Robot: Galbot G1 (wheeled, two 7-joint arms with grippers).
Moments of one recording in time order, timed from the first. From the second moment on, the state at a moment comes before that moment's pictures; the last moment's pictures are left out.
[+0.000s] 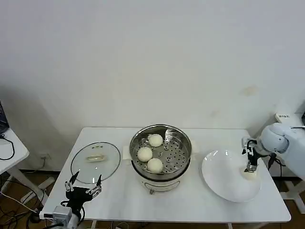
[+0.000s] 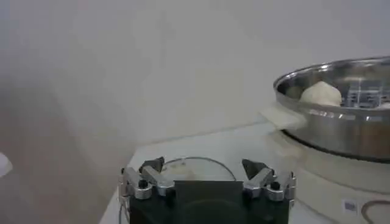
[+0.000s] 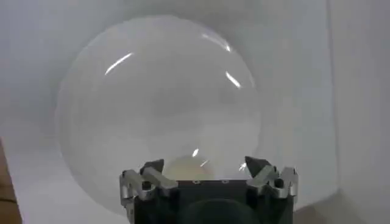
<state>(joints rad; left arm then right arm) 1.65 -1.51 -0.73 -2.23 0.09 0.33 0.18 -0.10 0.48 -0.66 1.38 -0.15 -0.47 -1.08</state>
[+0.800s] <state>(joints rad) 1.64 -1.51 -0.73 -2.19 0.09 0.33 0.18 -0.13 0.55 -0.70 1.23 -0.27 -0.34 -1.09</state>
